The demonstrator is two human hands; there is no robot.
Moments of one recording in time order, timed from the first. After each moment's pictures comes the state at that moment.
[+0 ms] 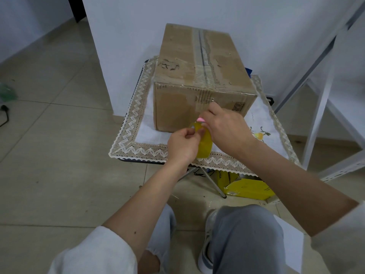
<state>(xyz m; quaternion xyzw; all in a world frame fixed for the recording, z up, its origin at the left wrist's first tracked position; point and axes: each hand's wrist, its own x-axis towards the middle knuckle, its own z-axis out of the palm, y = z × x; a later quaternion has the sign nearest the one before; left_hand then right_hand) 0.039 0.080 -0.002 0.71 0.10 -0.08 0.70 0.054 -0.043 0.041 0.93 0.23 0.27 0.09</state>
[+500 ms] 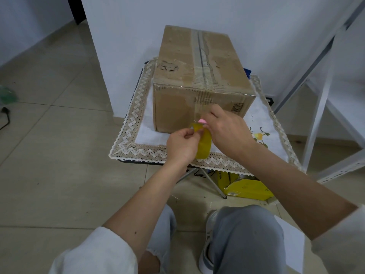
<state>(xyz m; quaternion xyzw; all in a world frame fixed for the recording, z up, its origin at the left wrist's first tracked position) 0.039 0.080 0.001 0.70 0.11 -0.07 0.70 0.048 -0.047 0.037 0.93 0.23 0.28 0.05</state>
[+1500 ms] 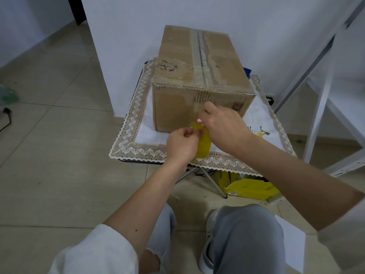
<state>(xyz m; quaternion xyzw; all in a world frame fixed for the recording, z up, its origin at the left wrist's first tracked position) 0.037 0.081 0.006 0.72 0.11 -0.07 0.68 0.050 -0.034 0.056 0.94 0.24 0.20 0.12</state>
